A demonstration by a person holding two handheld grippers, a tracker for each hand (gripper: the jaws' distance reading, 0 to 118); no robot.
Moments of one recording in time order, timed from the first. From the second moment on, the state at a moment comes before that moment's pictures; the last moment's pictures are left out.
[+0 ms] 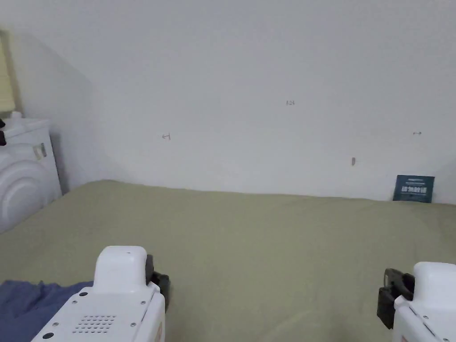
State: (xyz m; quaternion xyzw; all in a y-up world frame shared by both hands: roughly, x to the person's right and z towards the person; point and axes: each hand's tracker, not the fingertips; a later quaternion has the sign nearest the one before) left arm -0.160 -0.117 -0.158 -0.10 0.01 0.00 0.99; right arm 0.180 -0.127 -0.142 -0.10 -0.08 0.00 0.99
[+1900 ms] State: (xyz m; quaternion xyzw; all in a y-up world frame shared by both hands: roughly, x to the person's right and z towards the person) left arm -0.327 -0.341 -0.397 -0.50 0.05 0.05 0.86; right arm 0.032 -0.260 -0.270 -0.28 0.13 0.03 0.95
